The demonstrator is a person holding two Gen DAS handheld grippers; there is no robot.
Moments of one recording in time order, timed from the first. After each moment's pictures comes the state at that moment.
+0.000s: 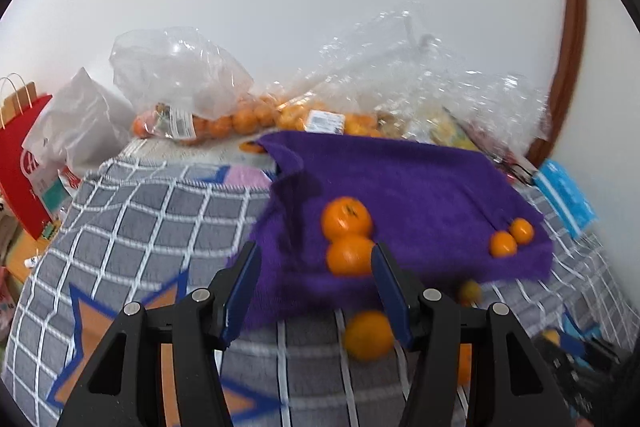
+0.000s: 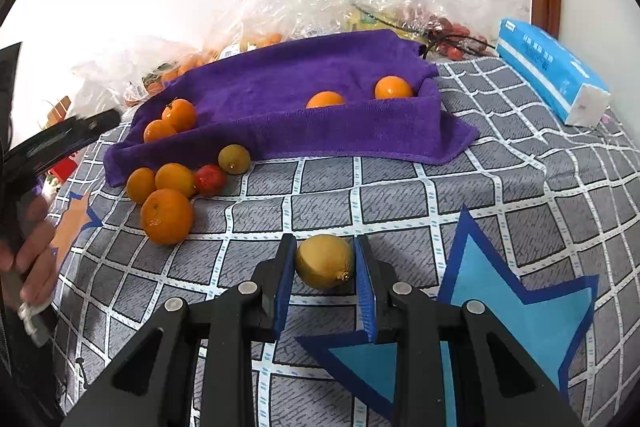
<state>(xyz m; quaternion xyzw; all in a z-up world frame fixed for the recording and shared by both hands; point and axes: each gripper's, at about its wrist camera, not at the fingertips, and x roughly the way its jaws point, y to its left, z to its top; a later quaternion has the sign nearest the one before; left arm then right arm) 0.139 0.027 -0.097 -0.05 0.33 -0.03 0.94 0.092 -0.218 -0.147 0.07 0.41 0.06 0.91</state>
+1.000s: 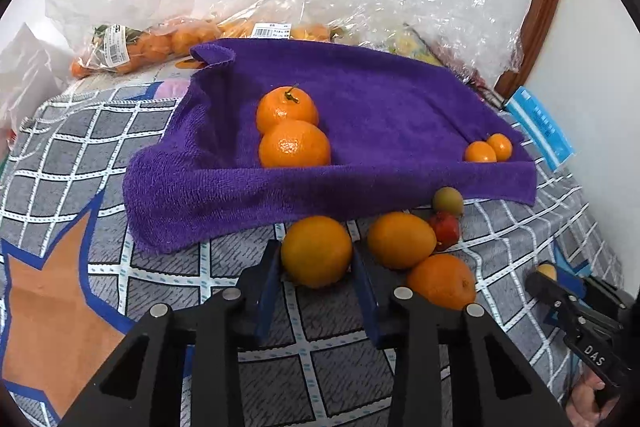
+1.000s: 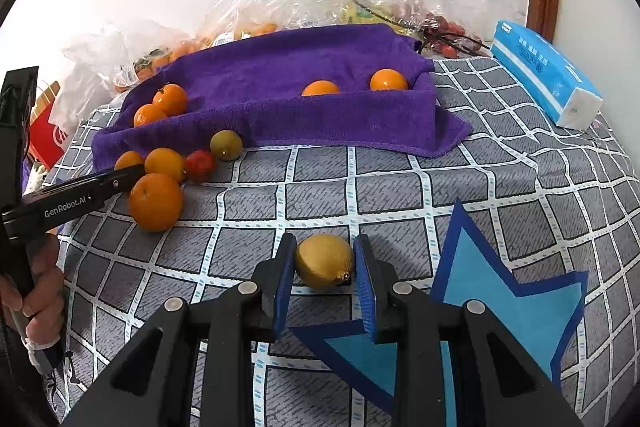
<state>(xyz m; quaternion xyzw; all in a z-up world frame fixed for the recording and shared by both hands) 0.150 0.003 -0.148 -0.05 0.42 -0.11 0.90 0.093 -0.214 -0.149 0.05 0.42 0.05 0.90</state>
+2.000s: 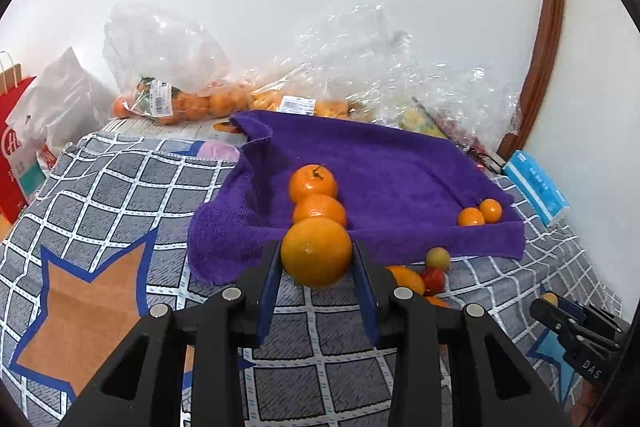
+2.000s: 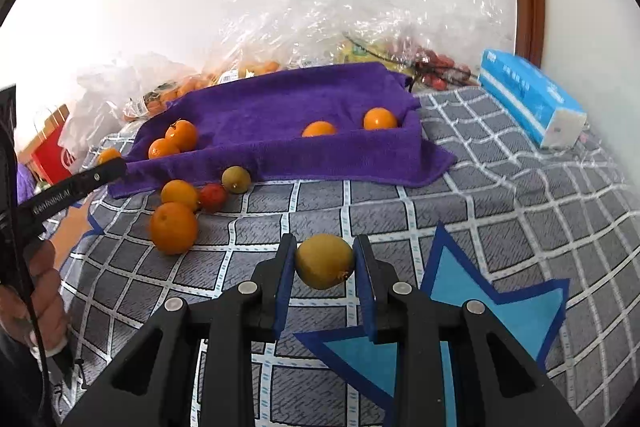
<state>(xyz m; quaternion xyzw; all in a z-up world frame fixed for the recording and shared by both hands) 0.121 0.020 -0.114 -0.08 0.31 -0.08 0.94 0.077 -0.212 -0.125 0.05 0.37 0.04 0.93</state>
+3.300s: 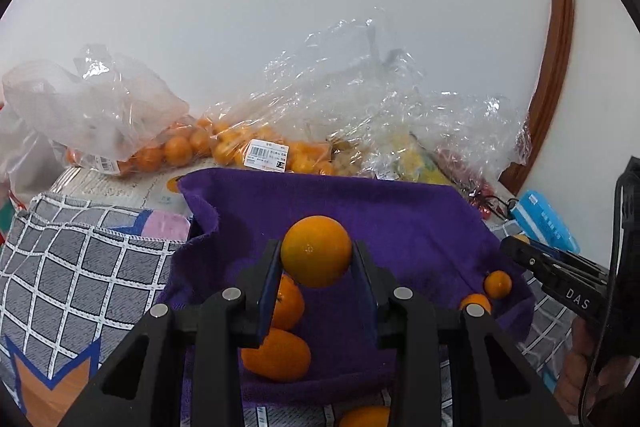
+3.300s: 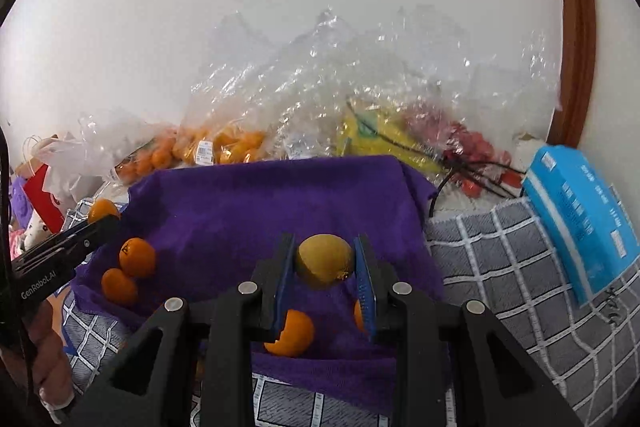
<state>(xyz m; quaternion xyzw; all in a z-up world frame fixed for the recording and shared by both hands) 0.207 -0.011 -0.097 -0.07 0.29 -0.08 0.95 0.227 -0.237 -0.101 0.05 0.34 0.07 0.94</state>
